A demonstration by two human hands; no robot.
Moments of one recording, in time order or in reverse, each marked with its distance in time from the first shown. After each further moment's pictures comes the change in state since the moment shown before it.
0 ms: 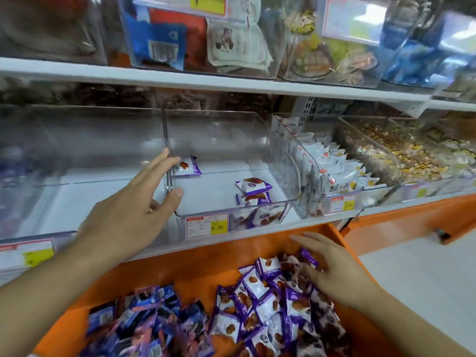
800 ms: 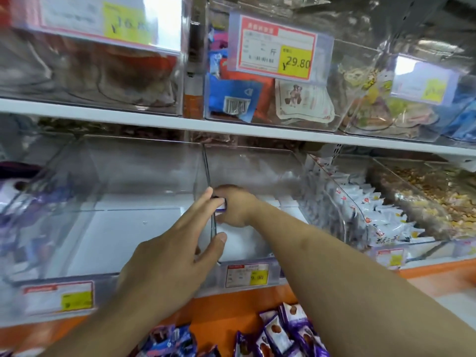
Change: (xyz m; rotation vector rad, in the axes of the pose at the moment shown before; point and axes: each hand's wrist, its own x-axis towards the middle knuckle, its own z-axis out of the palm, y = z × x) left_hand 0.003 -0.003 -0.006 0.002 -0.037 -0.027; right_hand 0.267 -0.212 0.028 -0.171 -0.193 -0.339
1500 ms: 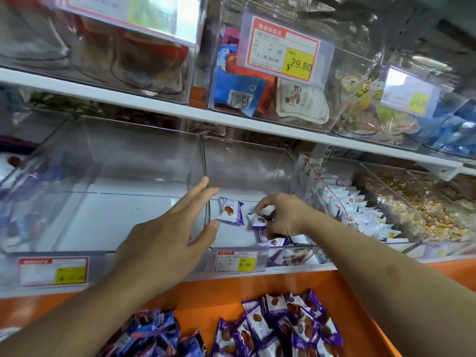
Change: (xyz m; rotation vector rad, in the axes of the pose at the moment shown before) left_hand -0.001 -0.008 0.009 -0.008 0.059 0.030; right_hand -0.105 0.042 -0.049 -0.067 -0.117 0.349
